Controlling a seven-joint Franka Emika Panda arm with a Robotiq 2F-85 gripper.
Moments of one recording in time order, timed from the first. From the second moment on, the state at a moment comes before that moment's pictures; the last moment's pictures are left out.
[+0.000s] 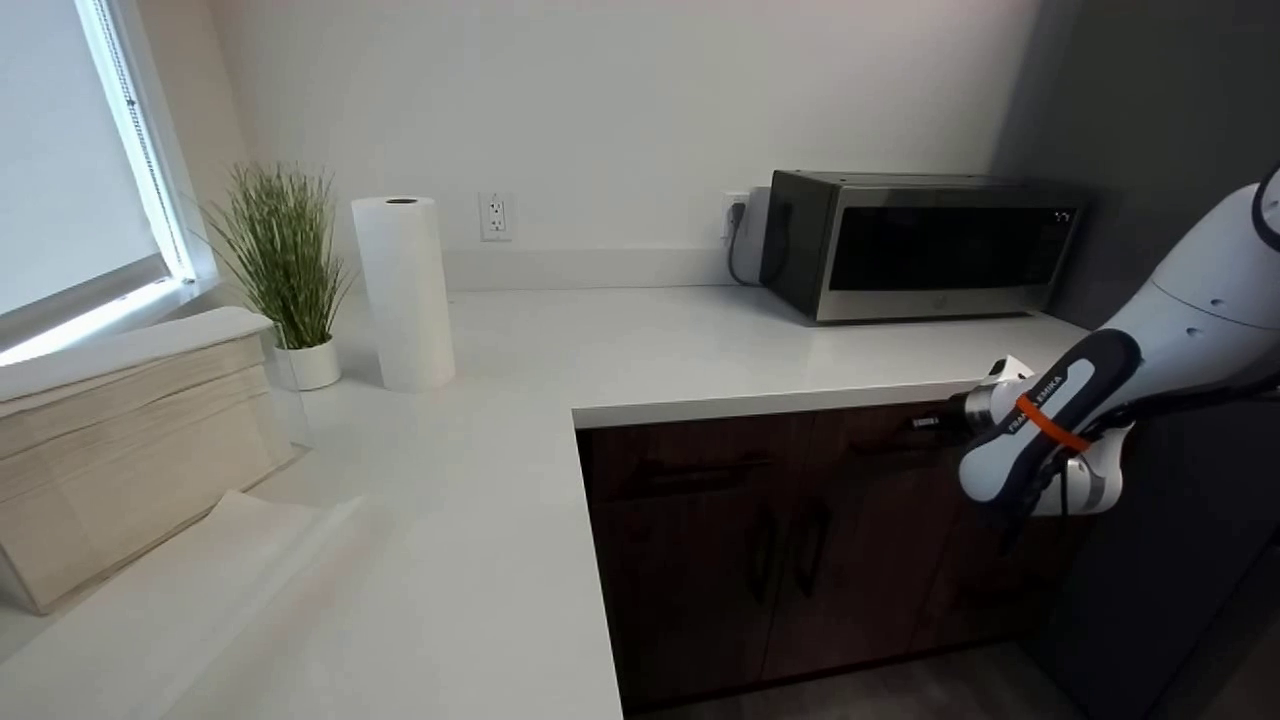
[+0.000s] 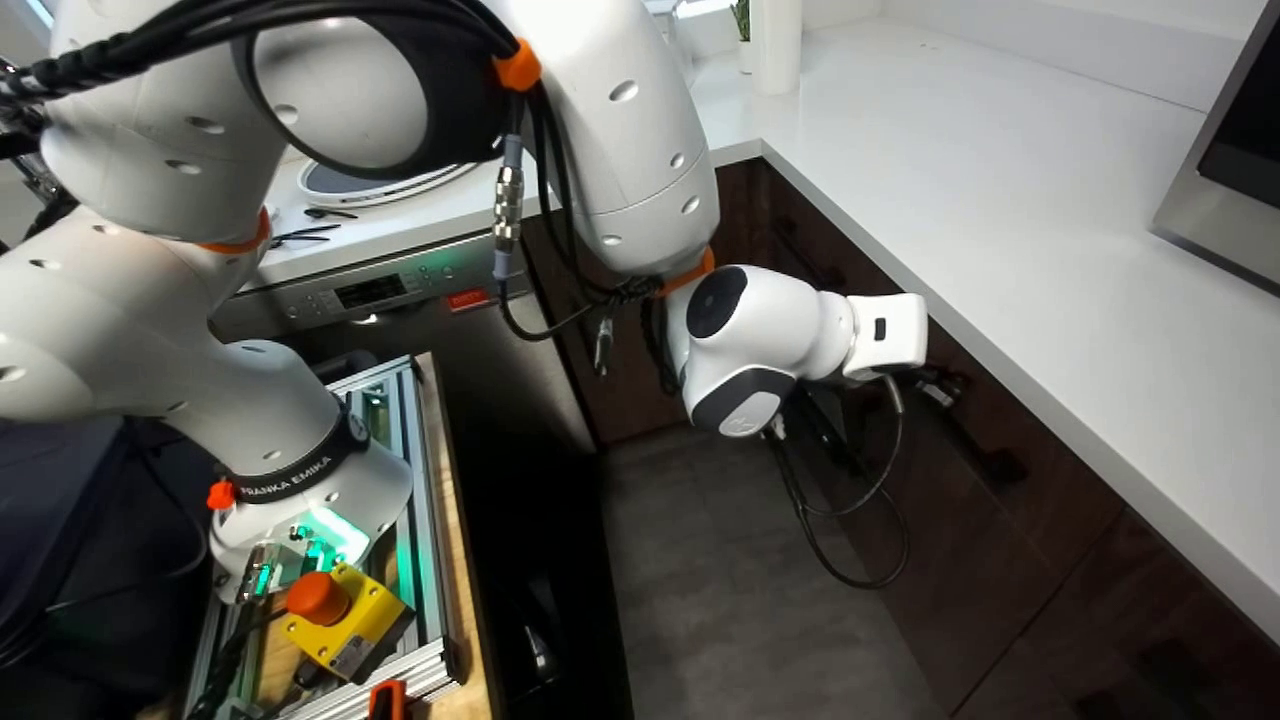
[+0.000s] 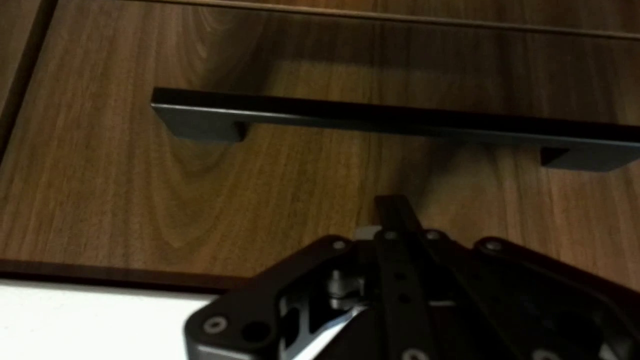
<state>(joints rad) -0.43 0.89 0.09 -2.03 -0.16 3.87 -0.14</state>
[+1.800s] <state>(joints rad) -1.10 0.33 0.80 -2.66 -1.30 3.33 0.73</state>
